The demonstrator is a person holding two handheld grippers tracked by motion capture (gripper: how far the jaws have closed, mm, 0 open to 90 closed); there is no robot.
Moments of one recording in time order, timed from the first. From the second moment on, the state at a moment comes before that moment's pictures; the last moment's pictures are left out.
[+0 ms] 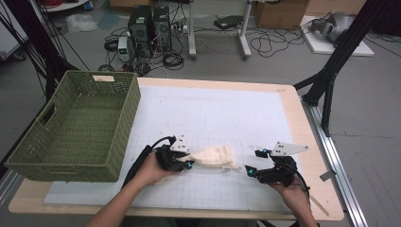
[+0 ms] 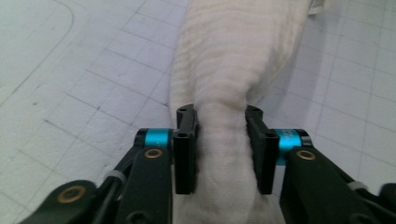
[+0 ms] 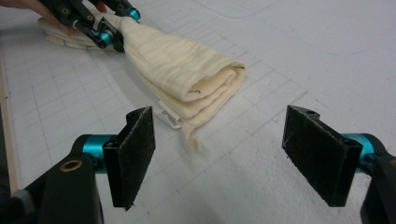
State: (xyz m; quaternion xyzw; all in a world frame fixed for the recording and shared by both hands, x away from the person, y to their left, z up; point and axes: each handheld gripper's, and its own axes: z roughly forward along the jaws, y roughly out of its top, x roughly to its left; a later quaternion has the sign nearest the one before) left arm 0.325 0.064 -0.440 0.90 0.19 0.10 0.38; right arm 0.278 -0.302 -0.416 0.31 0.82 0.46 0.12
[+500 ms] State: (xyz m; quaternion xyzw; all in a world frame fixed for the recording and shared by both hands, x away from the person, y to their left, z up) left arm 0.322 0.075 -0.432 0.88 0.22 0.11 0.41; right arm 0.277 -0.307 -0.415 0.32 0.82 0.46 0.12
